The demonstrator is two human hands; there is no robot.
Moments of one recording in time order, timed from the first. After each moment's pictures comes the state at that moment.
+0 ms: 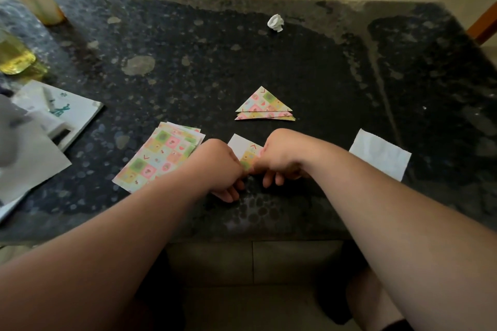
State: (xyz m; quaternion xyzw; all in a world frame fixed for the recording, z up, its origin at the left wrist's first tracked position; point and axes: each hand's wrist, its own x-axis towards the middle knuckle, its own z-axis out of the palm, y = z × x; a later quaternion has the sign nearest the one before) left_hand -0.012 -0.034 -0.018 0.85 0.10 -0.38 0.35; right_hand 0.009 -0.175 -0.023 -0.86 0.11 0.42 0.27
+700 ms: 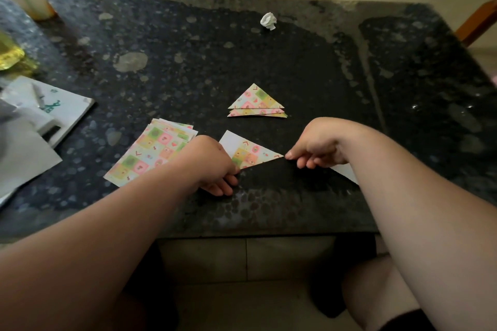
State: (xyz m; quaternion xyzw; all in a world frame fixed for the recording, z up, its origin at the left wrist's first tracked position) left_hand -0.012 -0.031 -0.023 0.83 0.13 -0.37 0.40; right_hand 0.014 -0.250 -0.021 -0.81 0.27 0.41 0.33
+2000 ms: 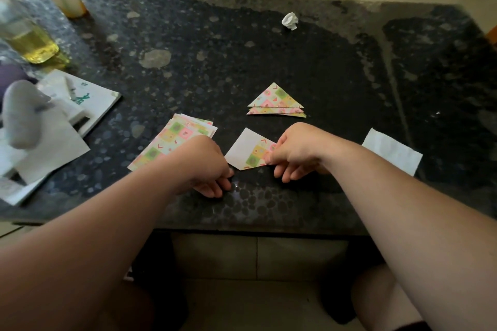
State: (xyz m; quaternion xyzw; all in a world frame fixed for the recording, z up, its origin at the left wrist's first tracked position) left_hand -0.016 0.006 -0.022 0.85 0.13 -0.38 0.35; right_hand 0.003 -0.188 -0.024 -0.83 0.15 0.39 0.37
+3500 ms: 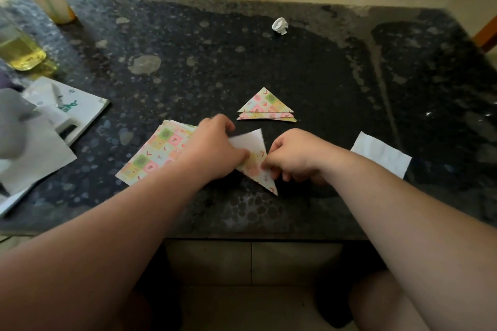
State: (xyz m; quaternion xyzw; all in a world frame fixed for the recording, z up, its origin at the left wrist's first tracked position) left_hand 0.005 -0.021 -0.038 0.95 0.02 -0.15 0.29; right_hand -0.008 -0.195 -0.016 -0.85 0.13 0.35 0.37
